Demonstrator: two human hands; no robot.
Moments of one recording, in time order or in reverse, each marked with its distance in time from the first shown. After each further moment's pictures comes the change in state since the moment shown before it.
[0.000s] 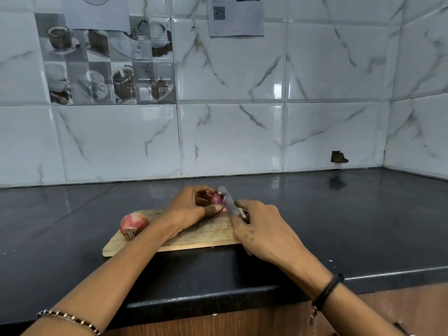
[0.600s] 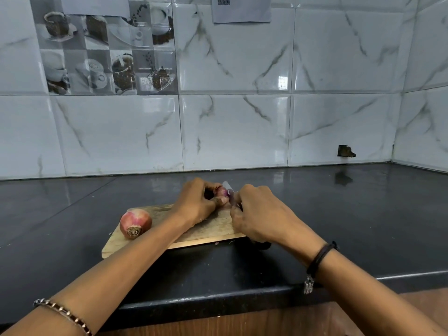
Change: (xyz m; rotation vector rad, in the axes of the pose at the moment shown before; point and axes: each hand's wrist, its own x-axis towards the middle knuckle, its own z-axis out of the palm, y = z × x) left_hand -0.005 0.017 0.010 0.203 0.048 0.090; right_hand 0.022 -0.023 -0.008 -0.217 -0.150 -0.015
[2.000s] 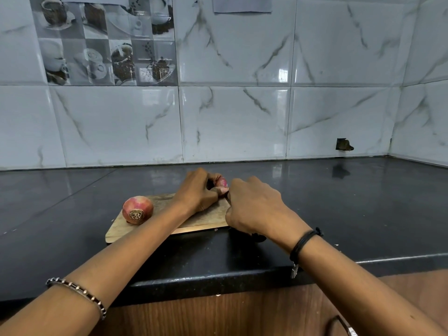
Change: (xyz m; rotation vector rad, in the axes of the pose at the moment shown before) left_hand -0.001 0.004 0.000 0.132 -0.036 0.037; right_hand -0.018 -0.028 -0.006 -0.161 -0.055 0.059
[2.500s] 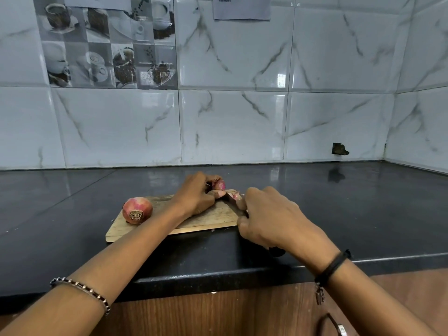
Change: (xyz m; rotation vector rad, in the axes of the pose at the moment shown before) left_hand 0.004 -0.006 0.003 -0.029 -0.034 -0.029; right_hand -0.026 0.018 -0.007 0.010 -0.023 0.042
